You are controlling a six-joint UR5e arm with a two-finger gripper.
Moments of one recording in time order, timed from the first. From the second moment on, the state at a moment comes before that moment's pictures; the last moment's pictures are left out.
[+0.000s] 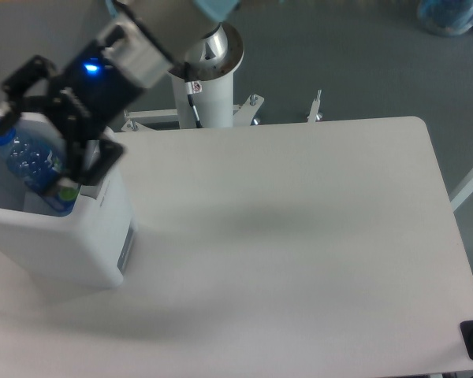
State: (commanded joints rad) arm 2.48 -1.69 -1.54 -0.94 0.51 0.70
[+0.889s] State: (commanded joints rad) arm 2.74 -1.75 -1.73 -0.94 0.75 0.98
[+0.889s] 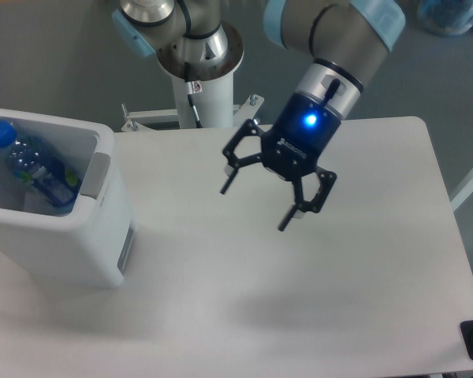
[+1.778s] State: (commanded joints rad) arm 2.65 -1.75 -1.81 -0.94 1.32 1.34
